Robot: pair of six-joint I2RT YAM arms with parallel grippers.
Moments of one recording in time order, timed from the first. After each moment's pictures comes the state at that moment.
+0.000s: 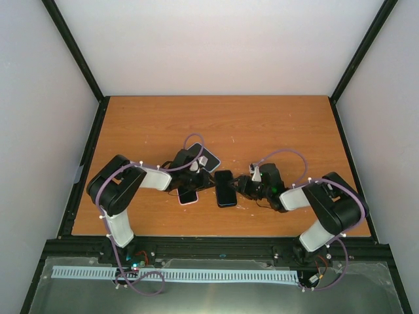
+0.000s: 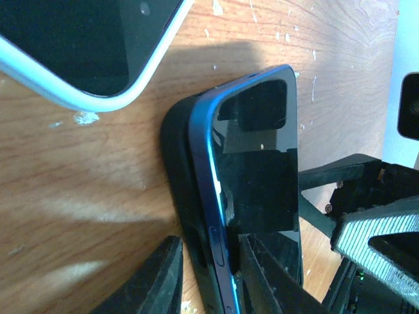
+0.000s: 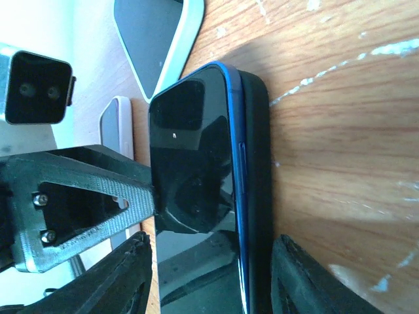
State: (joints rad) left arm -0.61 1.80 0.74 0.24 0.59 -0.79; right arm 0.49 1.58 0.35 0.58 -0.52 0.91
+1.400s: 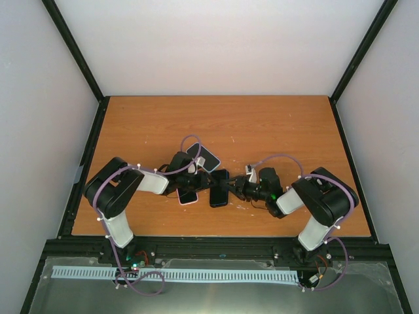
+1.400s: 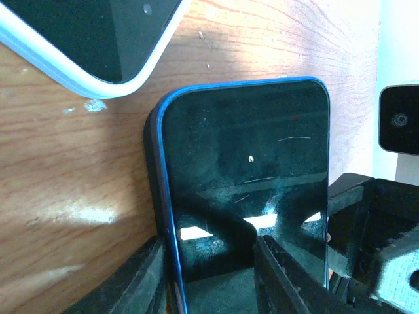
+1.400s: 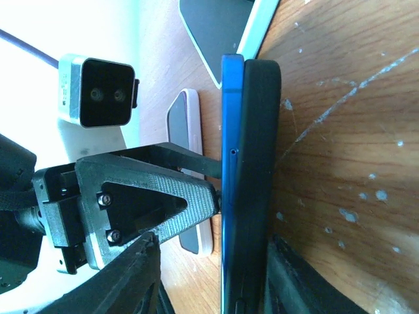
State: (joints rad) left arm -0.61 1.77 0.66 0.34 0.59 -0.81; right arm 0.55 1.69 0.29 0.98 -0.59 1.16
